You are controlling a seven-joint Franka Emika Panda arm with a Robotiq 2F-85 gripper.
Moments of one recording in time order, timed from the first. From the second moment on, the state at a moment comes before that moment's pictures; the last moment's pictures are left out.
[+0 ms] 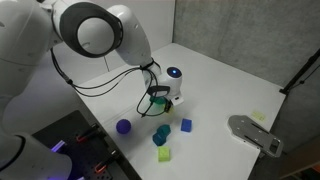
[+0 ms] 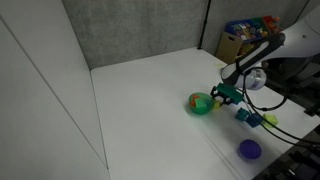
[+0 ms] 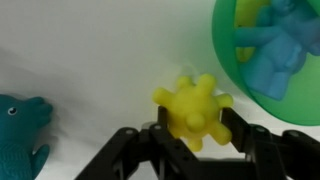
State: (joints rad) arm -0.11 0.86 0.02 -1.89 0.50 2.82 0.57
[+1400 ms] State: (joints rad) arm -0.01 0.62 0.01 -2.02 0.49 2.85 0.57
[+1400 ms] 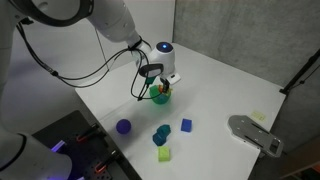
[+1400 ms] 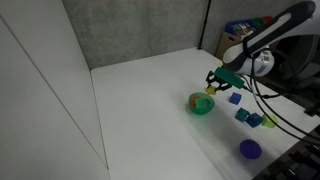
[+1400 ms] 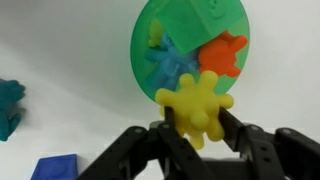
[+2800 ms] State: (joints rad) arm 0.02 0.19 0.00 -2.21 0.40 2.69 0.33
